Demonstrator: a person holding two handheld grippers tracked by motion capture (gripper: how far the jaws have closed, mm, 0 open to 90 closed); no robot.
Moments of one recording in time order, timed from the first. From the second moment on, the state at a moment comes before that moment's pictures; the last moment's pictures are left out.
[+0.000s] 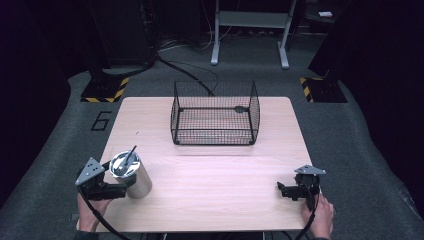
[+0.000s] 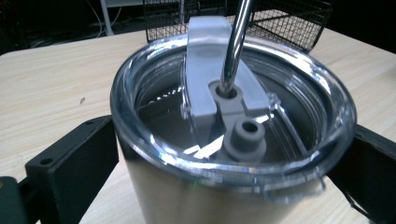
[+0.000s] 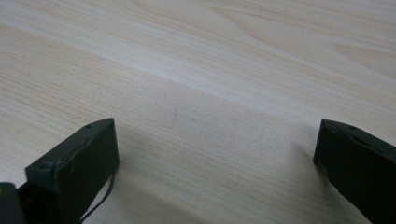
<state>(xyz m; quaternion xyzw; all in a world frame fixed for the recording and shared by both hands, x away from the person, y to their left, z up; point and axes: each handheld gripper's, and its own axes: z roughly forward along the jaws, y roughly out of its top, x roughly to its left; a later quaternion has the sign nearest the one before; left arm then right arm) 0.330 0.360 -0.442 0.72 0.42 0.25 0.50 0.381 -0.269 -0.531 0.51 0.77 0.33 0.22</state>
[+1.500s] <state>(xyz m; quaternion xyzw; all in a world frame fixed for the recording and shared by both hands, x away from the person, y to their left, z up) 0.345 0.348 -0.434 0.72 0.41 0.26 0.50 0.381 -0.267 -0.530 0.51 0.77 0.32 0.22</state>
